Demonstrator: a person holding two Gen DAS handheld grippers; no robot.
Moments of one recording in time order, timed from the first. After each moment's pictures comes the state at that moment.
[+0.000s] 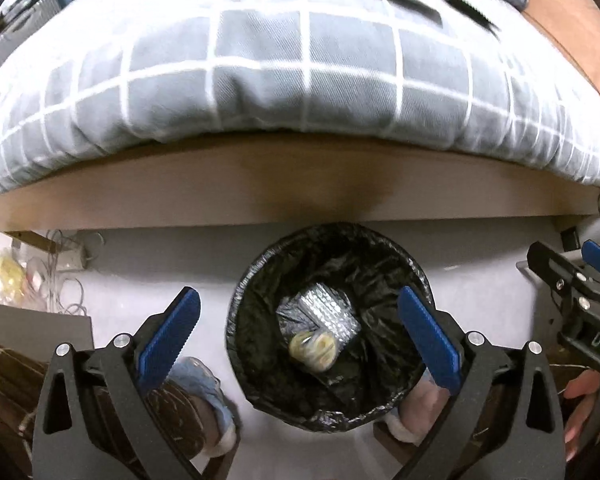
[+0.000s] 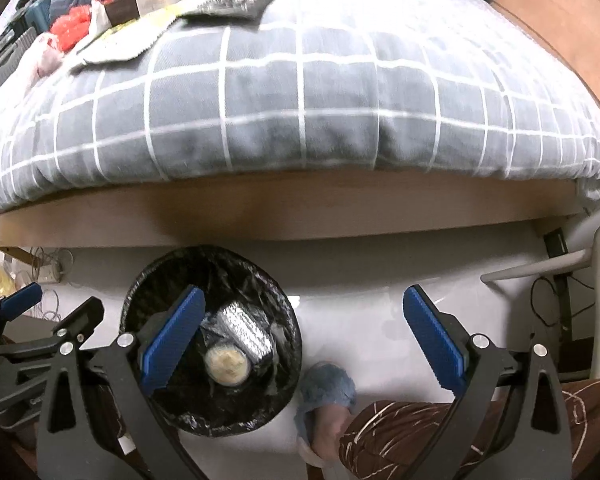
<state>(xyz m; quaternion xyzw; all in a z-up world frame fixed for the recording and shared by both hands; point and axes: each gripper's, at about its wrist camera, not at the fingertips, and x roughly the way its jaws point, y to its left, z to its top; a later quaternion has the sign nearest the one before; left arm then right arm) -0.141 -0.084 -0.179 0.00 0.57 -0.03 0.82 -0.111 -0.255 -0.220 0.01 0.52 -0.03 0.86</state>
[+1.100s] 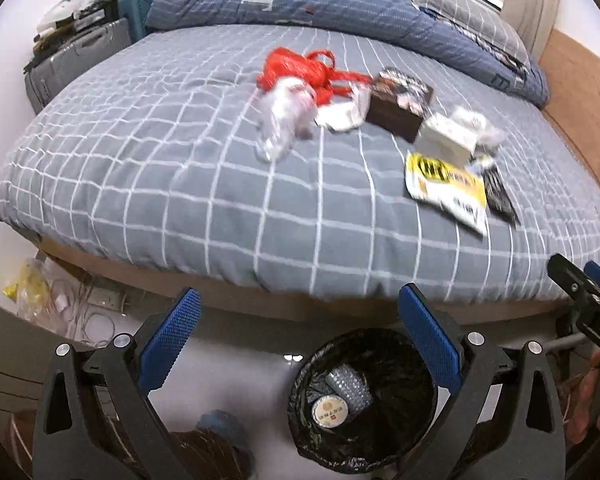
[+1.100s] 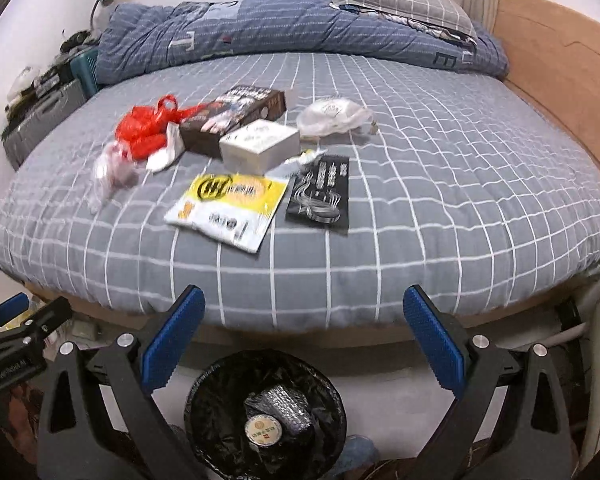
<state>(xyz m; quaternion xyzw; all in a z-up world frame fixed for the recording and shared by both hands) -0.118 0.019 -0.053 -0.06 0.46 0.03 0.89 -0.080 -0.212 -0.101 0.02 0.39 0.01 0.92</state>
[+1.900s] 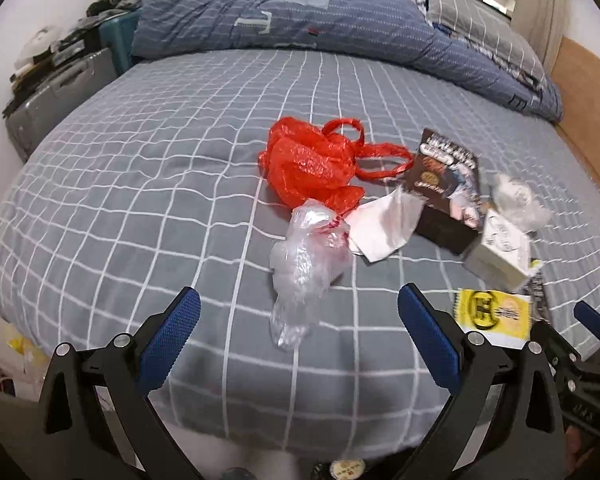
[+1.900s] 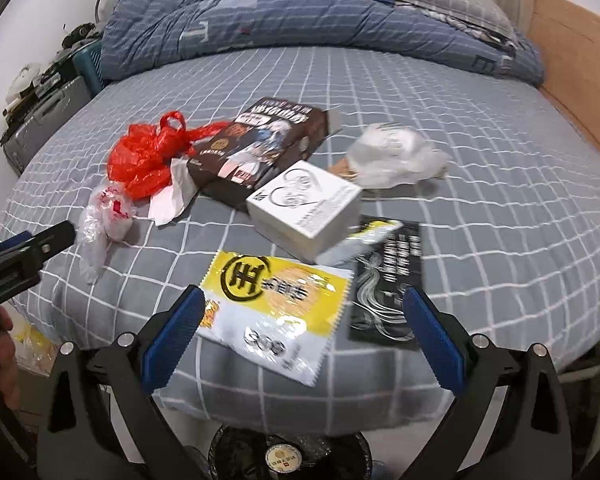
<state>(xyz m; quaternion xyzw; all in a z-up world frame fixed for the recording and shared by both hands) 0.037 0.040 -0.041 -0.03 0.45 0.03 0.89 0.036 -0.155 -0.110 0.01 0.42 0.06 0.91</state>
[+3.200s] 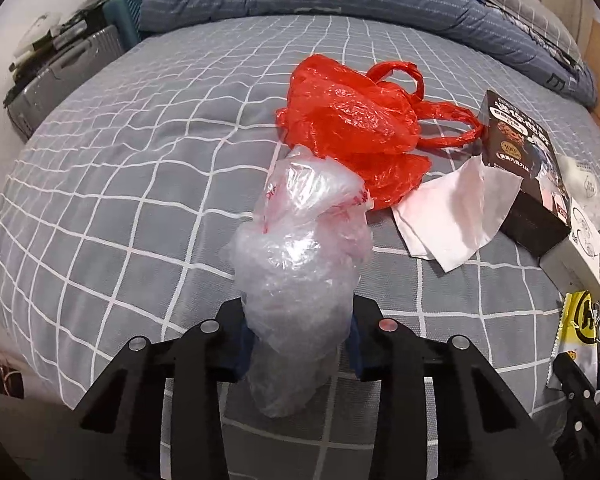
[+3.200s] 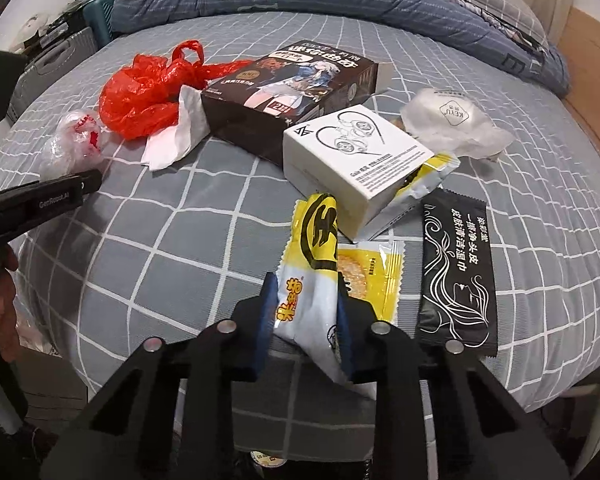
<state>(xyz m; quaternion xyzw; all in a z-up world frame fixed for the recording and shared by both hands) 0.079 0.049 -0.099 -0.01 0.48 0.08 0.87 0.050 -0.124 -0.154 -0.03 0.45 0.07 0.89</state>
